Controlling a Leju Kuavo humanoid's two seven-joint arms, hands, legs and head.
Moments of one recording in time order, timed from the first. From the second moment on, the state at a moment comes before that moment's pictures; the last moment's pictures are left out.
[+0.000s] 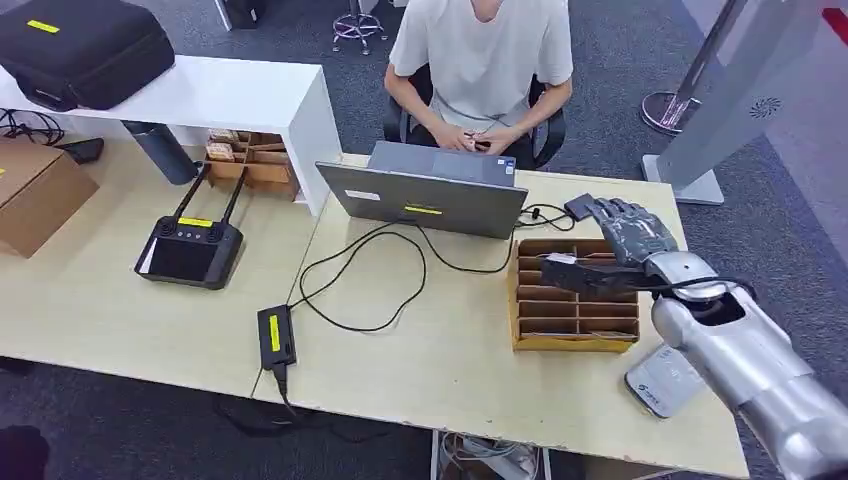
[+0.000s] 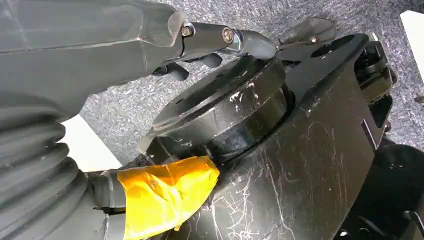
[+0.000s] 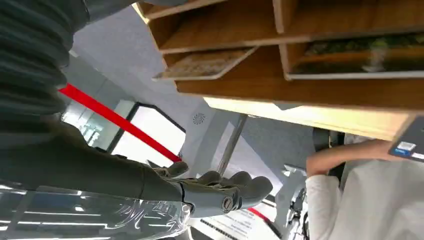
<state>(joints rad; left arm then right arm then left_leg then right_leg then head) -0.05 0.25 -1.43 -0.56 1.20 0.11 -0.13 -0.82 -0.44 0.83 -0.98 0.85 0.06 0.10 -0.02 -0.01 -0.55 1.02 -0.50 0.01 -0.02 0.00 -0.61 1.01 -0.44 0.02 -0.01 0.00</state>
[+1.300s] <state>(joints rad) -0.04 0.26 -1.43 -0.62 1.20 0.21 -0.16 -0.77 -0.45 0.79 -0.97 0.86 0.02 0.09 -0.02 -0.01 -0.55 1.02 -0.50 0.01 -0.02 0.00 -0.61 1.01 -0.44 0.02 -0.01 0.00</state>
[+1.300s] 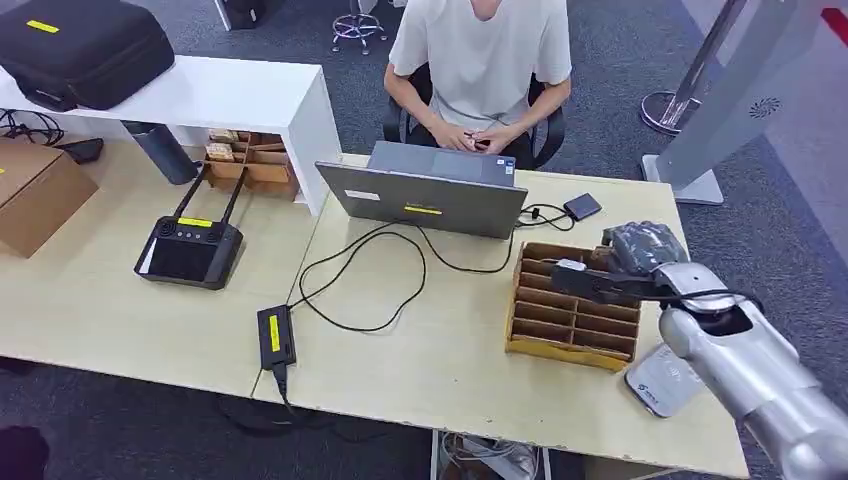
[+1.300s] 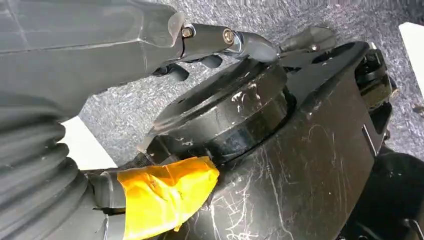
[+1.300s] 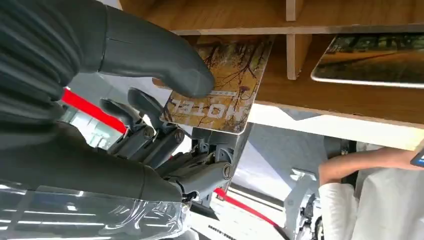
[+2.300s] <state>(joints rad) -0.05 0.22 -1.43 -0.54 1.15 0.16 -0.15 -0.90 -0.46 0.76 -1.01 0.93 0.01 0.07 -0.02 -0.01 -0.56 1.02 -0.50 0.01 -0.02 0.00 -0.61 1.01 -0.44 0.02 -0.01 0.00</state>
